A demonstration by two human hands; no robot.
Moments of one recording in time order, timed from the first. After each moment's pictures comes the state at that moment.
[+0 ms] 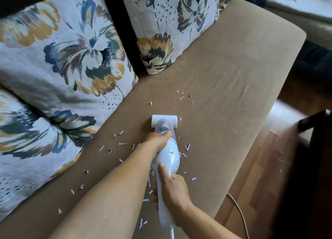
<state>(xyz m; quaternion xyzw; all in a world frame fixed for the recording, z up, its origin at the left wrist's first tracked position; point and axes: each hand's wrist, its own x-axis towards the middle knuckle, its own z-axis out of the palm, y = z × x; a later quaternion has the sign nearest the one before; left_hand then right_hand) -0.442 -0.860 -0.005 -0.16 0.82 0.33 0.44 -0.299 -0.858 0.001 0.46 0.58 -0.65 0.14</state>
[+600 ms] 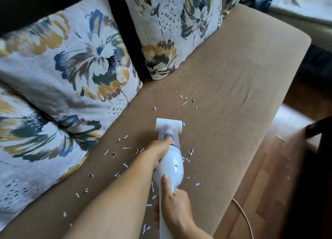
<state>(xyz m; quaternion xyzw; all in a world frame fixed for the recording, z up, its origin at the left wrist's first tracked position) -0.433 -0.866 -0.006 -0.19 0.79 0.38 0.45 -0.282 -0.865 0.008 0.43 0.64 -0.61 0.18</state>
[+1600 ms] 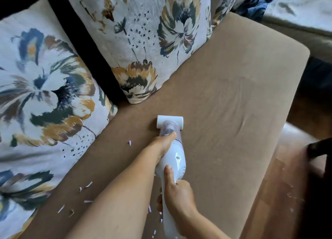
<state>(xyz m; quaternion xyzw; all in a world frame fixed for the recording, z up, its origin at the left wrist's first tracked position) -0.558 -0.707 -0.024 -0.15 0.78 0.38 0.48 -0.420 -0.710 -0.029 0.48 0.59 -0.64 0.14</state>
